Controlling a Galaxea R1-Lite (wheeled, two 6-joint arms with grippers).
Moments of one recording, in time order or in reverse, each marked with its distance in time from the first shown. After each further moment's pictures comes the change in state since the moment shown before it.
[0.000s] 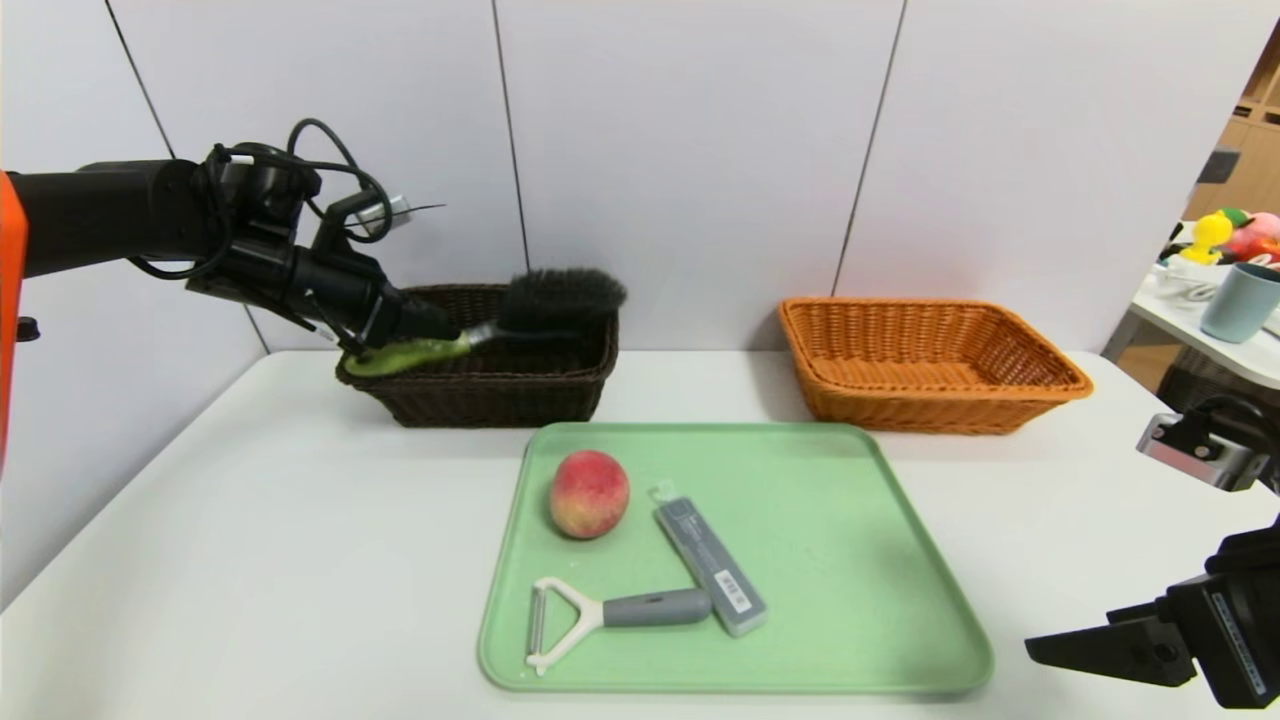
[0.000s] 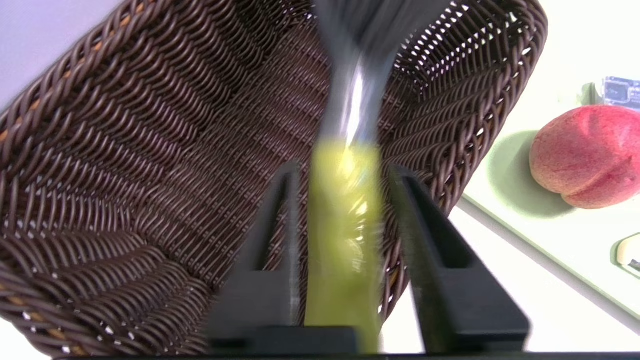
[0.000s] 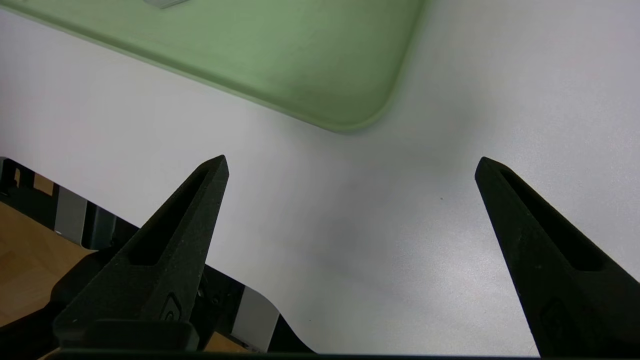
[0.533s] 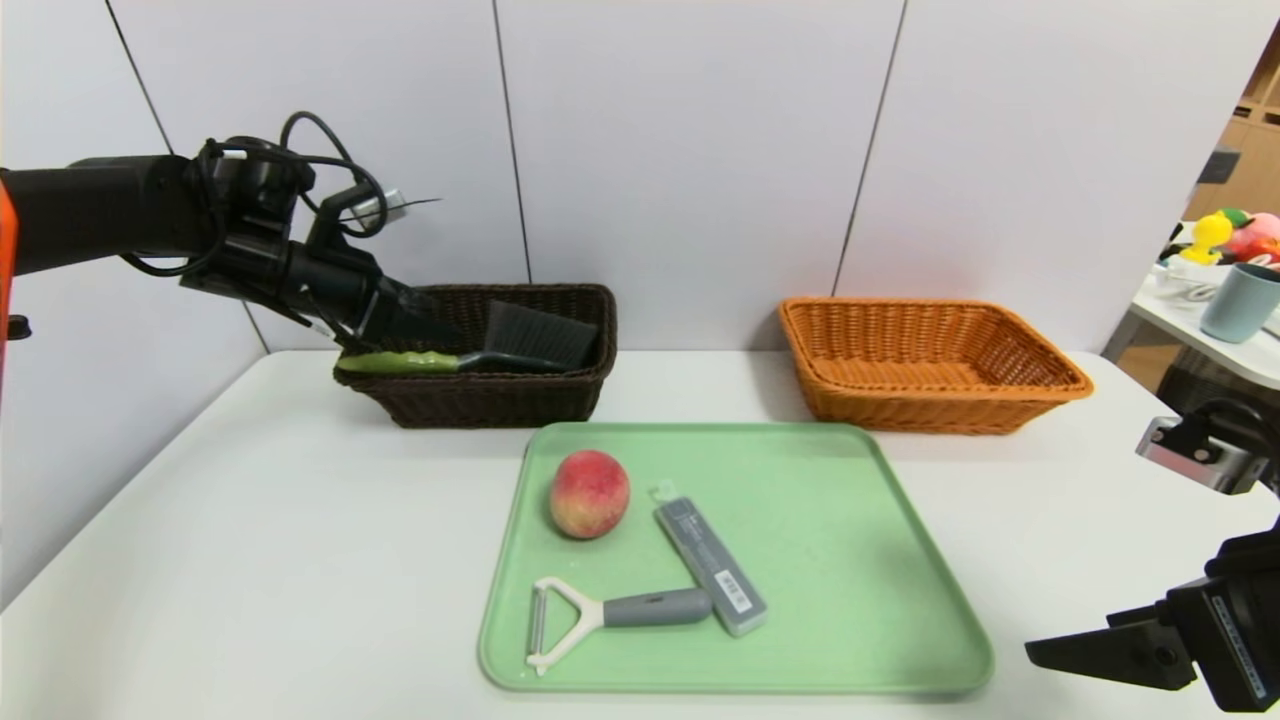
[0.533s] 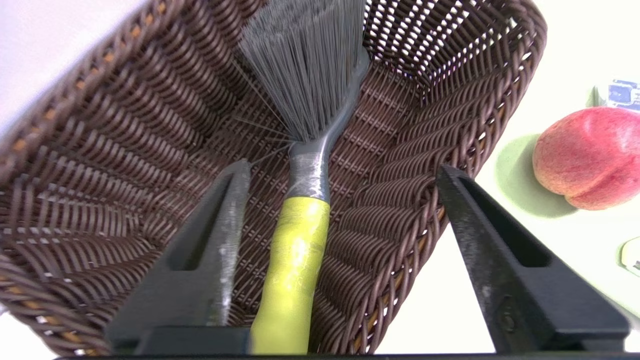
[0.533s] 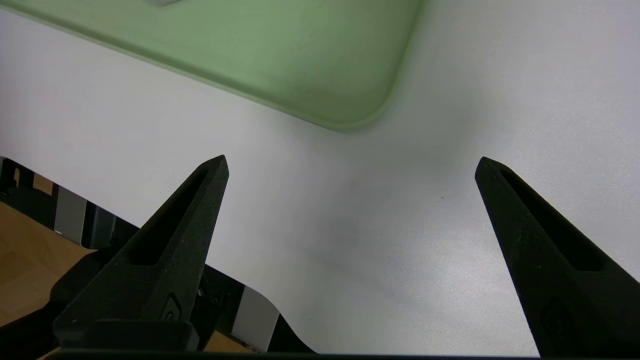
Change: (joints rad) left arm 0.002 -0.014 0.000 -0.011 -0.001 -0.003; right arm 0.000 0.000 0.005 -0.001 0.001 0.000
